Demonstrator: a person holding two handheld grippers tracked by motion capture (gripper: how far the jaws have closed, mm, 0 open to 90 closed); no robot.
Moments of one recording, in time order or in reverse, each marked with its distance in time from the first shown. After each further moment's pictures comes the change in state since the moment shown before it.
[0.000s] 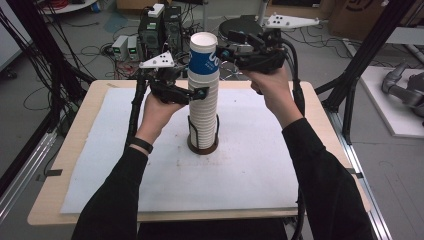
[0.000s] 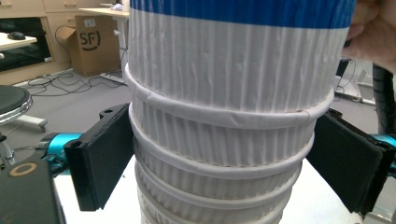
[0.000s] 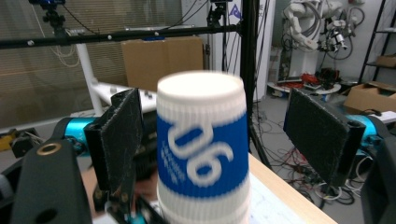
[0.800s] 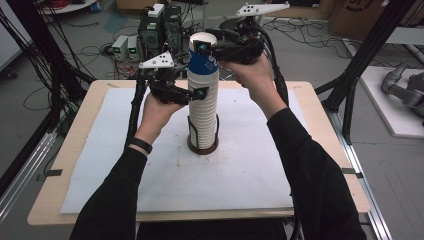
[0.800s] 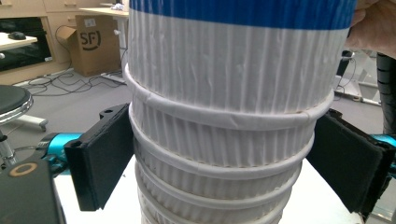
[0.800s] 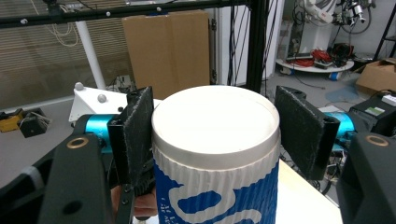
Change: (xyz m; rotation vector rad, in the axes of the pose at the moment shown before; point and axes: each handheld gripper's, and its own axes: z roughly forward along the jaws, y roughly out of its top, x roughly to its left) left arm 0.000 0.000 -0.001 0.002 0.001 0.001; right arm 0.005 0.016 0.043 0.113 0.014 -0.002
